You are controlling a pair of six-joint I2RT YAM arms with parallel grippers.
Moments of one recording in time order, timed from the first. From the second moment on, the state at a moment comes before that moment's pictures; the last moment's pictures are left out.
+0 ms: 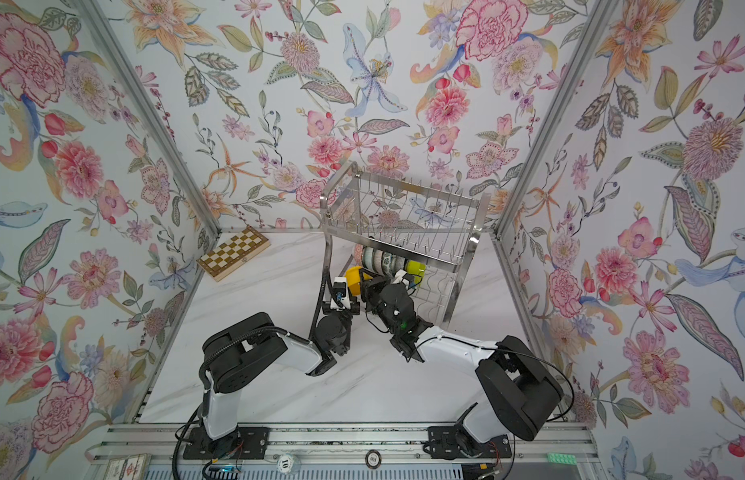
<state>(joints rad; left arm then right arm) -0.96 2.01 0.82 1.42 -0.95 0.19 0.76 1.49 0.73 0.70 0.22 1.75</state>
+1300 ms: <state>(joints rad) -1.05 1.71 0.70 1.00 -0.44 -0.11 0.41 0.88 0.62 -0.04 -0.30 1.40</state>
